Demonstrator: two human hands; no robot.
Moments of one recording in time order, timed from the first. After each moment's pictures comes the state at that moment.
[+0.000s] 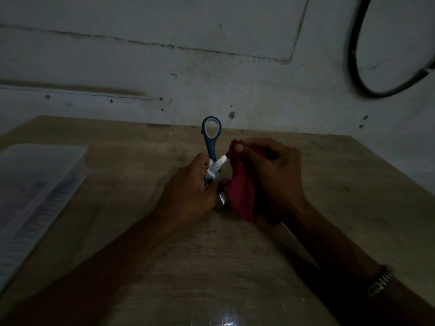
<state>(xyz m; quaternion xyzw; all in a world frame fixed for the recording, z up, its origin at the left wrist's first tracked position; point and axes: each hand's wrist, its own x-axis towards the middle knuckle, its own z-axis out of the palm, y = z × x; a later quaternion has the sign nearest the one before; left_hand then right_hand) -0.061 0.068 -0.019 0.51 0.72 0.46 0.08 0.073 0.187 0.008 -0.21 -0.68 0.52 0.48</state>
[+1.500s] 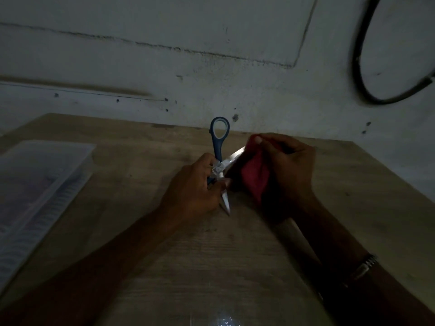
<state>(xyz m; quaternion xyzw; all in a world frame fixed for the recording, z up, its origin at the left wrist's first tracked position) -0.058 0.068 -0.015 0.53 0.71 0.46 0.05 0.078 0.209 0.016 -0.27 -0.66 0.47 0.53</state>
